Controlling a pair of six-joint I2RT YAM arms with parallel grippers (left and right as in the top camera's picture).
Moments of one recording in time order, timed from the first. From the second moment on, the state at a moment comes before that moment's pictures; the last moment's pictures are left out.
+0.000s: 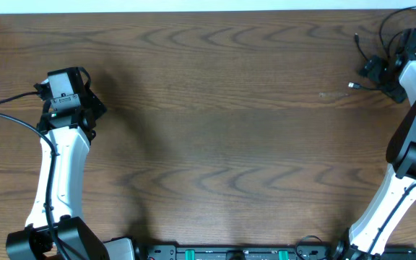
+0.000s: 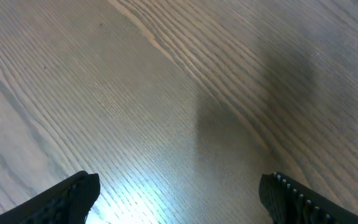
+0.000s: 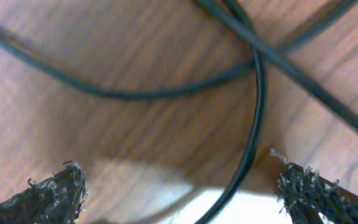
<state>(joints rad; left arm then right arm) 0.23 1.46 1.07 -0.60 -0.35 -0.43 -0.33 2.28 1.72 -0.63 0.03 0.38</state>
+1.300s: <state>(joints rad) 0.23 1.46 1.07 -0.60 -0.35 -0.43 -0.24 1.73 1.70 -0.74 -0.03 0.35</state>
